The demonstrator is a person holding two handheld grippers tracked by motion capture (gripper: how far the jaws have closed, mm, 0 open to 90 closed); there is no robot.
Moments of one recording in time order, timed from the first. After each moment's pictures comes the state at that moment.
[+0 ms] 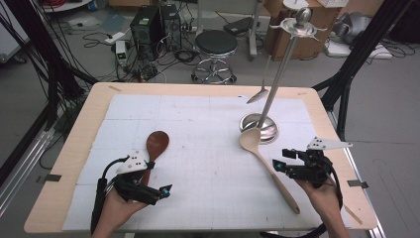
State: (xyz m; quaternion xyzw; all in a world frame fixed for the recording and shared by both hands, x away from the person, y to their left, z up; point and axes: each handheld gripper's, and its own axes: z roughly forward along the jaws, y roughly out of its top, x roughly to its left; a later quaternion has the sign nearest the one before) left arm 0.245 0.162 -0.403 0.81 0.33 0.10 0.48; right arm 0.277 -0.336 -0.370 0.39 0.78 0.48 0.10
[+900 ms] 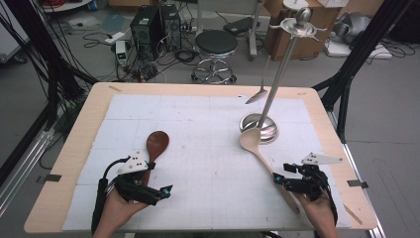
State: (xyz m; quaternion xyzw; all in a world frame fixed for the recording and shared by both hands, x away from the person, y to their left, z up) left arm 0.245 0.160 -0.405 0.81 0.33 0.10 0.48; right arm 0.263 -0.341 -0.419 0.43 0.78 0.43 0.11
